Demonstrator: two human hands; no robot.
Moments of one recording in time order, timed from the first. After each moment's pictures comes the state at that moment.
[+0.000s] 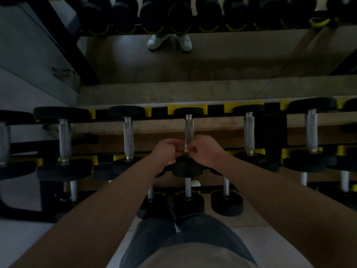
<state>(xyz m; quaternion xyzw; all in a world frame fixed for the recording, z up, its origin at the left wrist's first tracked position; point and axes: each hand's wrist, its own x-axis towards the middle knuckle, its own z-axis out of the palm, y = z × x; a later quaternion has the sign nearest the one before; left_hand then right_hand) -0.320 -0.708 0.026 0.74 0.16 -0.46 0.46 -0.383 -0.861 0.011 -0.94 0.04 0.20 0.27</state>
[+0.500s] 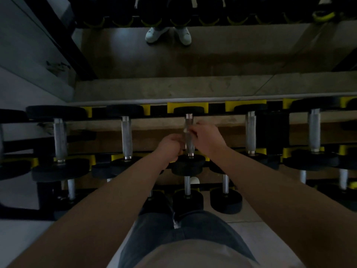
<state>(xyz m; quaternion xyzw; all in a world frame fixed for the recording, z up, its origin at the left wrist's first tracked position) -0.312 -0.722 0.019 0.73 0.14 -0.48 0.47 -0.356 -0.866 0.007 -0.95 0.09 0.07 0.28</state>
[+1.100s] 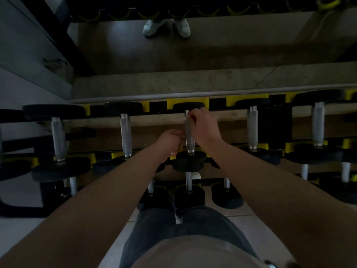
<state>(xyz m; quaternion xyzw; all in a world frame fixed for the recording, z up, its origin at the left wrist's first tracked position) -0.299 -0.728 0.021 0.74 0.14 -0.49 0.44 -0.334 -0.858 0.006 -0.92 0.20 0.00 0.34</state>
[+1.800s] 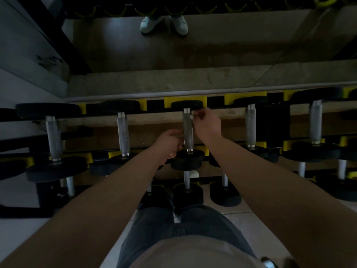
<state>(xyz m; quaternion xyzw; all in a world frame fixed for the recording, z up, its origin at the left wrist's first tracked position) -0.305 -0.722 0.000 0.72 0.16 -0.50 0.47 -0.334 -0.863 0.006 -0.78 0.40 0.05 0.47</state>
